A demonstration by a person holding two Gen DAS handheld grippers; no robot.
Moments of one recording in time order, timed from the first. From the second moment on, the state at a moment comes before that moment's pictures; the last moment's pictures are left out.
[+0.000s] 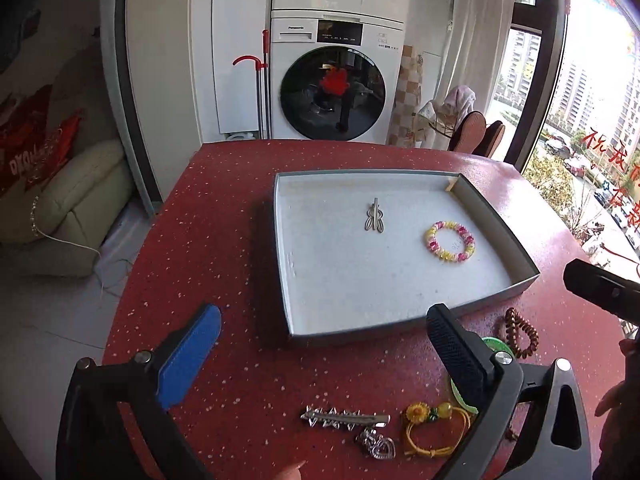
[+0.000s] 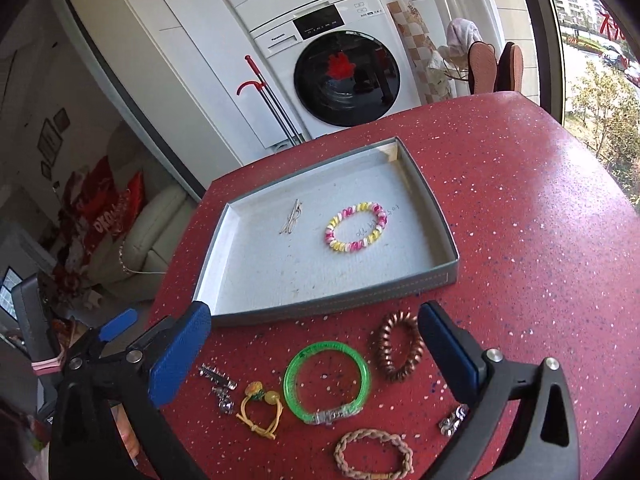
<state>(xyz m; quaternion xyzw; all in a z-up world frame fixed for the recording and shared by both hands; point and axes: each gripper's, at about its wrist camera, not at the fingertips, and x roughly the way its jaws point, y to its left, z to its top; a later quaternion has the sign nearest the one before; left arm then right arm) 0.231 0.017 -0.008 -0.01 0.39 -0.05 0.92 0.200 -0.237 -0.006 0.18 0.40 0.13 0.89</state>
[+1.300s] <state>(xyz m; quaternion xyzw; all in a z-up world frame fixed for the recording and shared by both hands) 0.162 -0.006 -0.082 -0.01 0.47 -0.02 0.88 0.064 -0.193 -0.079 0.06 0.49 0.08 0.87</state>
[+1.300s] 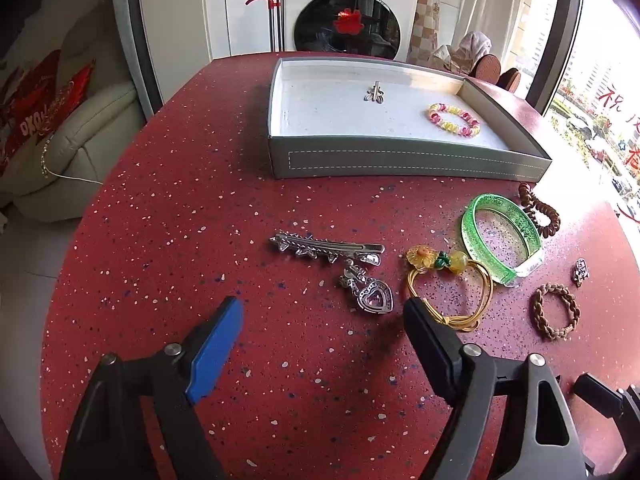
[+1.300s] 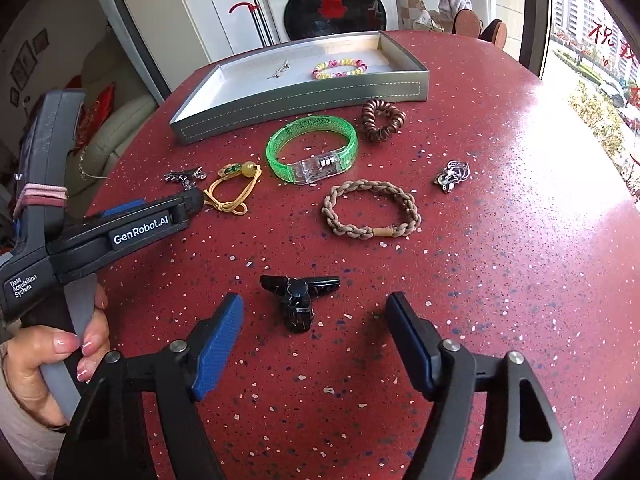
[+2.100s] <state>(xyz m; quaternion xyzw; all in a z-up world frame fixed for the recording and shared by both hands) 0.154 0.005 -0.068 -0.02 0.45 -0.07 0.89 0.069 -0.189 -0.072 0.06 0.47 0.10 0.88</state>
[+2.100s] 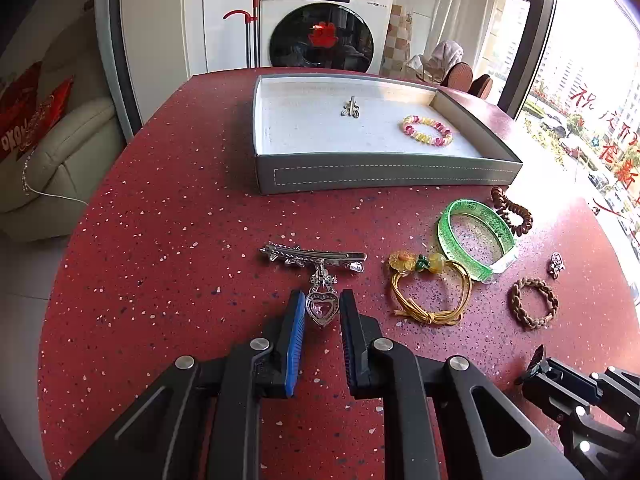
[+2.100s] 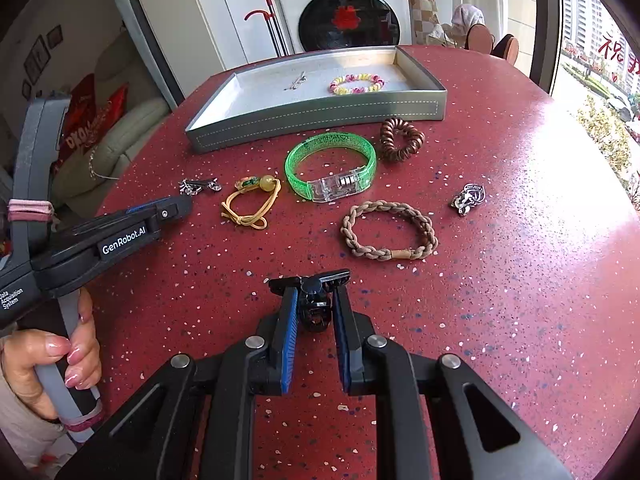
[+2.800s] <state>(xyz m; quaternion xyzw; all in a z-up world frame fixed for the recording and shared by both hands) 0.162 0.009 -0.021 -0.03 0.42 -0.11 0.90 0.116 -0.223 -0.027 0.10 0.44 0.11 0.89</state>
